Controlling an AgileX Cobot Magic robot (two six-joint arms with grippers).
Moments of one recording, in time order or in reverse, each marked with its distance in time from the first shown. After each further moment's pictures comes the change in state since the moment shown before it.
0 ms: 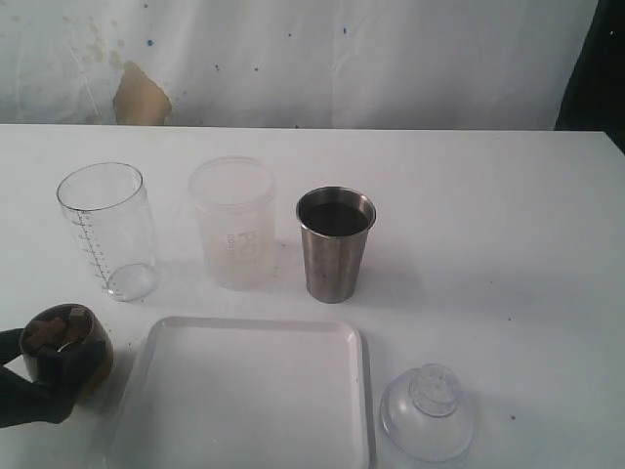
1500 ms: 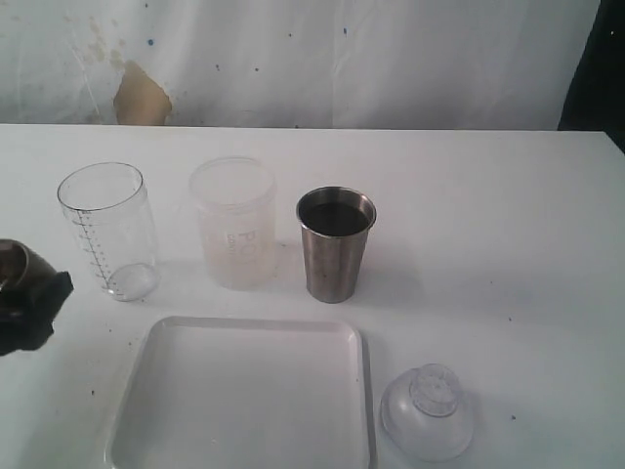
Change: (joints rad) left arm 0.000 -0.155 -0.071 -0.157 0.078 -0.055; right arm 0.000 0.000 0.000 0.000 0.000 0.000
